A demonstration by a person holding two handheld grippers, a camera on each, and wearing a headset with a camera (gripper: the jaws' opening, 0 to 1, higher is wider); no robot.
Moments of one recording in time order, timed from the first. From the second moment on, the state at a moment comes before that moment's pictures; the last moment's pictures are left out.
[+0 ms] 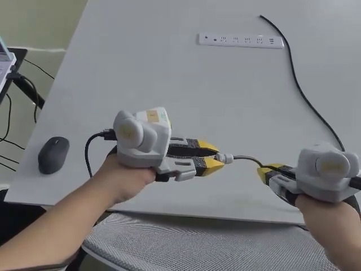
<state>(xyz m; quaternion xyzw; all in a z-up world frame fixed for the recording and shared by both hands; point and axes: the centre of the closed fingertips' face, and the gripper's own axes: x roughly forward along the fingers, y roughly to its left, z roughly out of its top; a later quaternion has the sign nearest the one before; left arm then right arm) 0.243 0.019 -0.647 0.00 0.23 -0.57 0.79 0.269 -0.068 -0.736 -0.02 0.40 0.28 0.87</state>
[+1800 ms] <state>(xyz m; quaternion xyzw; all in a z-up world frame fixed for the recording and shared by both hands) 0.239 0.022 -0.650 0.00 0.25 -0.58 0.78 0.247 0.001 -0.671 -0.26 0.23 0.46 0.82</state>
